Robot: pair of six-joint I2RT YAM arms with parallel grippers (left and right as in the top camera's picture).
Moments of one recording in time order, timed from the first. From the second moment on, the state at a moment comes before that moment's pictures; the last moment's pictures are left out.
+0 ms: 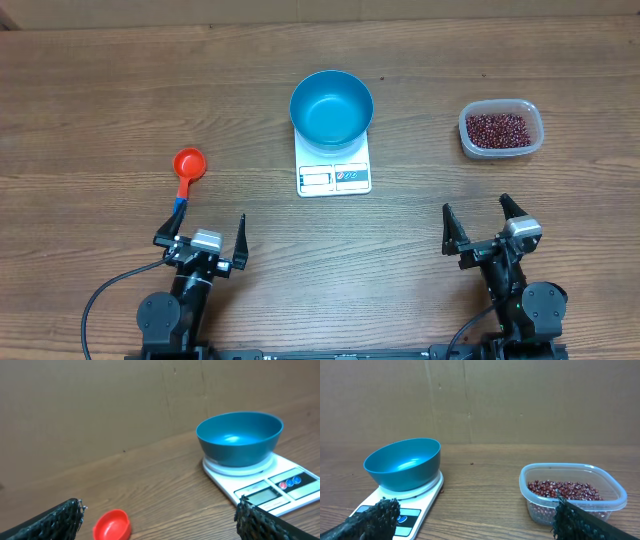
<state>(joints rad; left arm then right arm) 0.01 0.02 0.02 -0.04 0.21 0.20 0.03 0.01 0.02 -0.02 -0.16 0.07</state>
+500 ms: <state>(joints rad) 0.01 0.61 0.69 -0.40 0.25 0.11 0.03 0.01 0.02 -0.02 -0.16 0.07</state>
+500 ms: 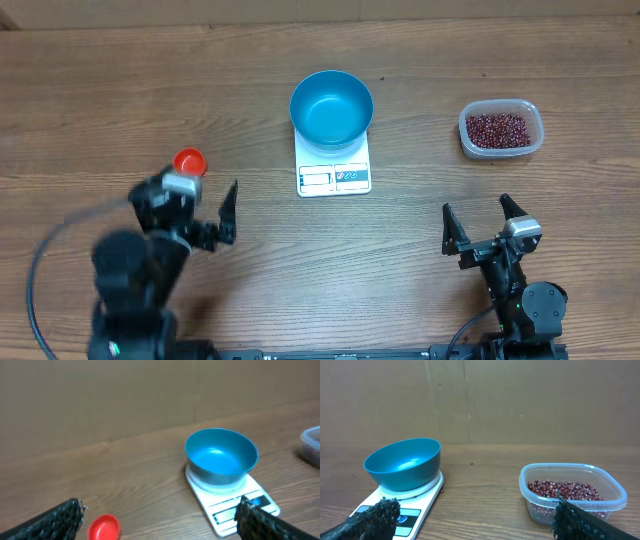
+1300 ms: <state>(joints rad) 0.09 1.52 1.38 -0.81 0.24 0.11 0.03 0.01 0.02 -0.02 -0.16 0.07</state>
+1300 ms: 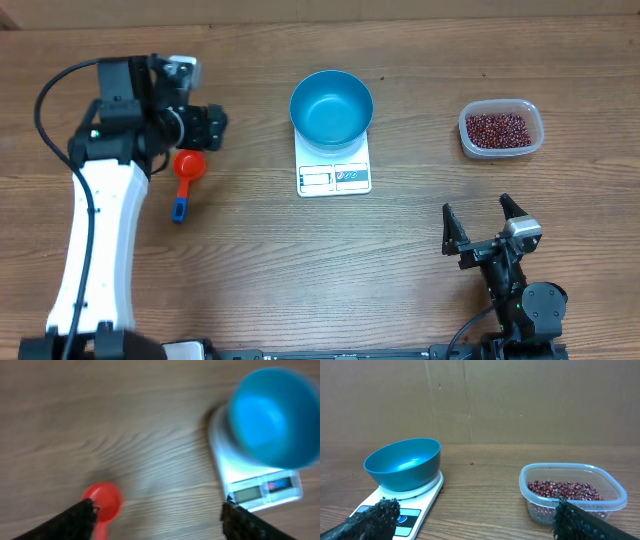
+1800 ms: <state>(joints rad) 0.26 1.86 1.38 -0.76 0.19 0.12 0.03 0.01 0.02 -0.02 -0.16 0.07</state>
